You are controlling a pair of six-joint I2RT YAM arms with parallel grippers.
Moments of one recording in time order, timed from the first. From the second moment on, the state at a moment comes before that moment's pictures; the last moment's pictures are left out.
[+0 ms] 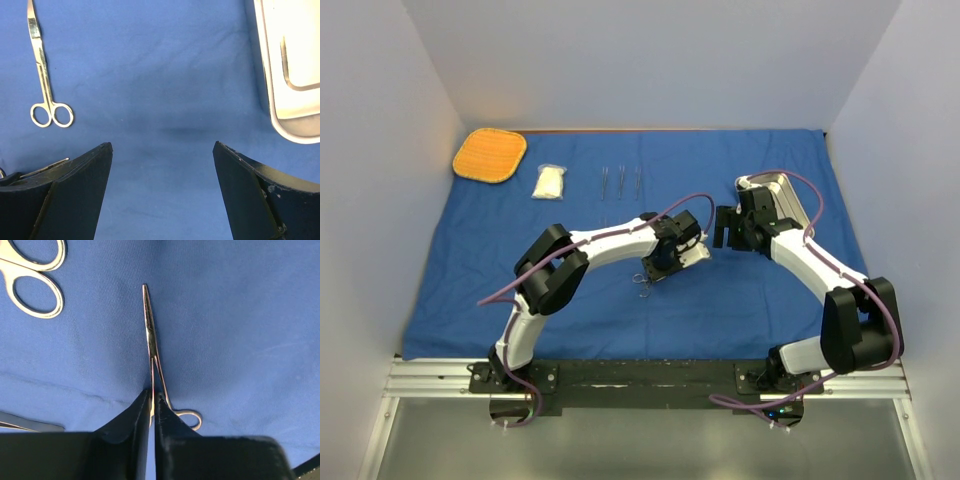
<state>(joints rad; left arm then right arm) -0.93 2.11 1.60 -0.85 0.00 0.29 0.26 1.41 0.88 -0.40 0.09 0.32</state>
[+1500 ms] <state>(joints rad) -0.79 2.05 1.73 -0.81 -0.21 -0.20 0.25 1.30 0.93 -0.39 0.06 0.31</state>
